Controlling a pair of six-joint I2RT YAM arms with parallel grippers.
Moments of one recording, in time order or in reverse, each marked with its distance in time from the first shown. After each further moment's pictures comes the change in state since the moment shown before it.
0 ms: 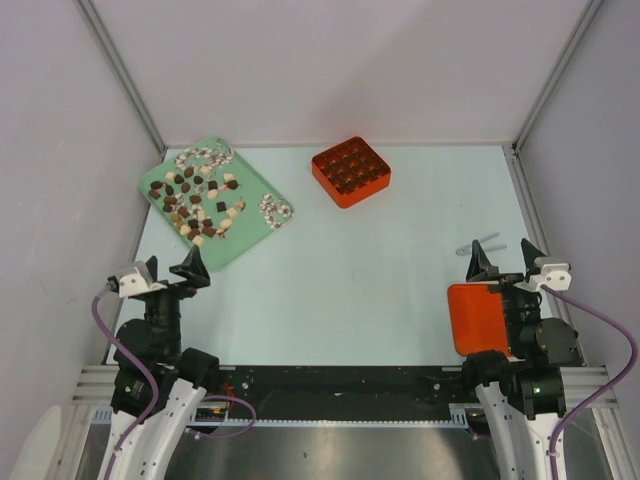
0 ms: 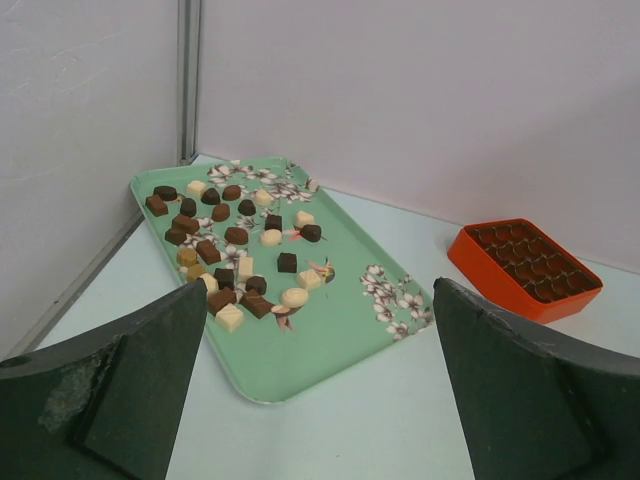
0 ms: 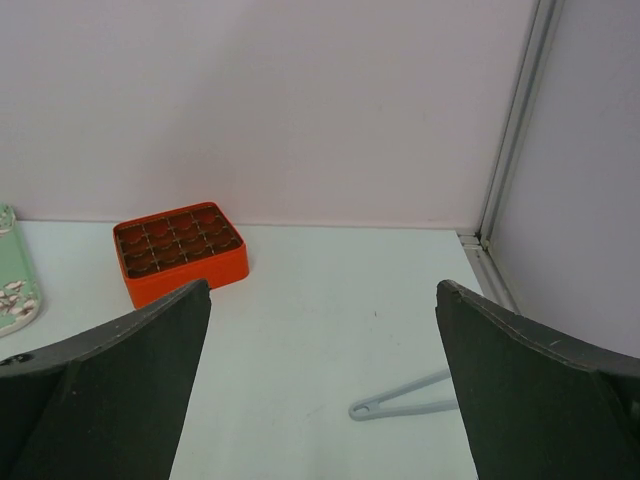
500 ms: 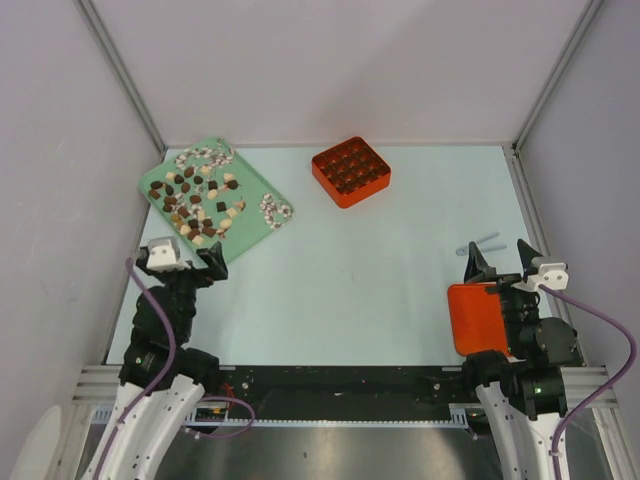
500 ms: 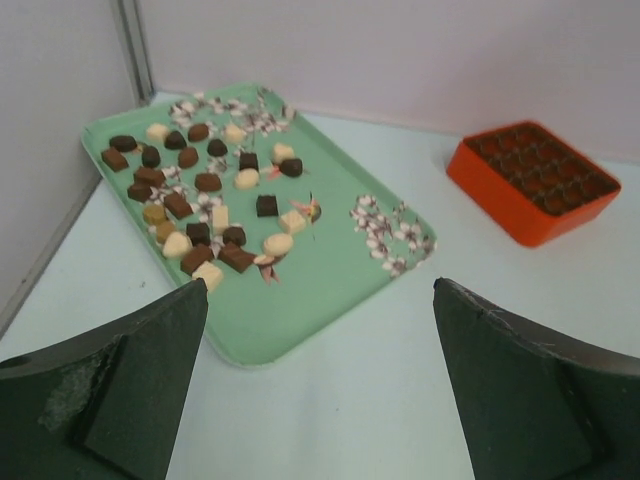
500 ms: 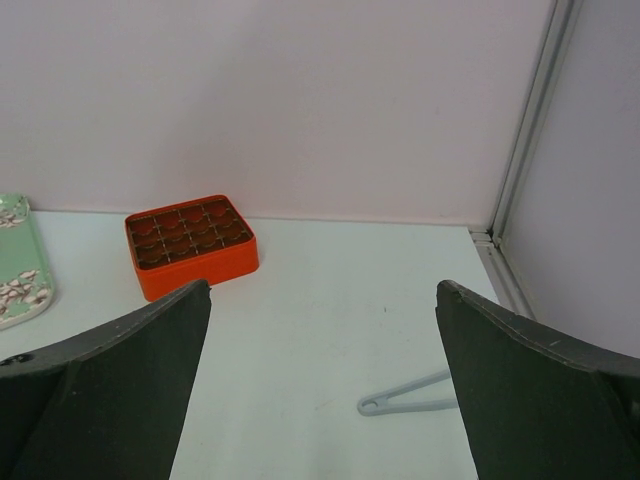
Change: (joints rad) left arm 0.002 0.195 0.003 0.011 0.098 0.006; right arm 0.026 -0.002 0.000 -0.016 0.000 0.000
